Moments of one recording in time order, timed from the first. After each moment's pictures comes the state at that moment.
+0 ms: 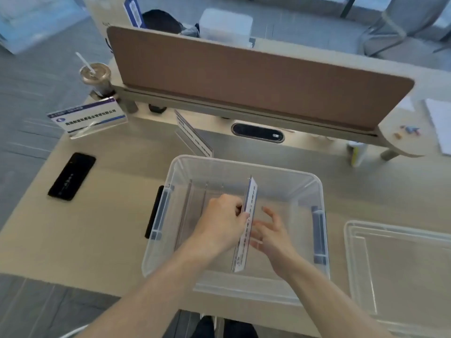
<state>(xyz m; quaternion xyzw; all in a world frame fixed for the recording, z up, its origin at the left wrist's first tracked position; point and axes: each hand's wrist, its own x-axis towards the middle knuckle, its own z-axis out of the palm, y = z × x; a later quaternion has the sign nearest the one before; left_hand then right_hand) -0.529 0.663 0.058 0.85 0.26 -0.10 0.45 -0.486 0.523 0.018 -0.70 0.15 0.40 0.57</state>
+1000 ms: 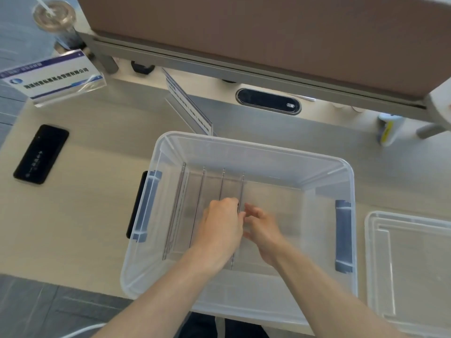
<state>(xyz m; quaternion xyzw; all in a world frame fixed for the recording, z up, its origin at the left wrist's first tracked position) -0.524 0.657 -0.024 0.87 0.30 -0.14 0.36 -0.471 0.551 -0.100 -0.73 0.18 0.47 0.46</state>
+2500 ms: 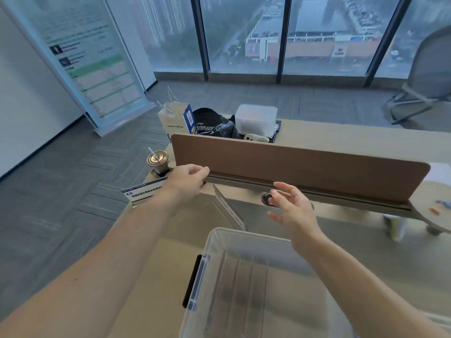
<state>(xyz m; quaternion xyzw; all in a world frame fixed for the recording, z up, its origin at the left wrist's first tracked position) -0.468 0.845 0.215 0.77 0.39 0.07 0.50 -0.367 0.619 0.155 -0.66 -0.02 0.27 0.70</state>
